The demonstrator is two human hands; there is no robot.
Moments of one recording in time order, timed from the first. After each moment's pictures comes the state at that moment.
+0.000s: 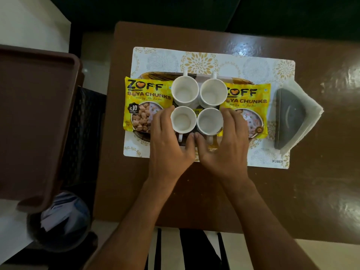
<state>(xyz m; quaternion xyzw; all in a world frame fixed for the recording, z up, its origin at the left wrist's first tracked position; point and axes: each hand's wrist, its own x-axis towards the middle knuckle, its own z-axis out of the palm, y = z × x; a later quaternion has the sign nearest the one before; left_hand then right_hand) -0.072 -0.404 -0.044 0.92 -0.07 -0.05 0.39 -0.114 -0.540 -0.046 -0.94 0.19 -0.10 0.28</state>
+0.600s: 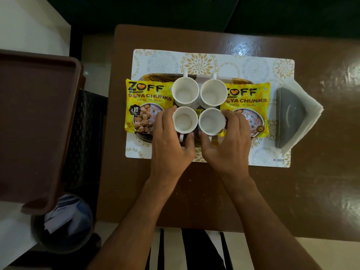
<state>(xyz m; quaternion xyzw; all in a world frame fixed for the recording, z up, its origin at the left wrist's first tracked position) -0.067 -0.404 -0.049 0.91 -0.08 -0.05 0.39 -0.110 -0.541 -0.051 -0.93 0.22 -0.12 0.26</state>
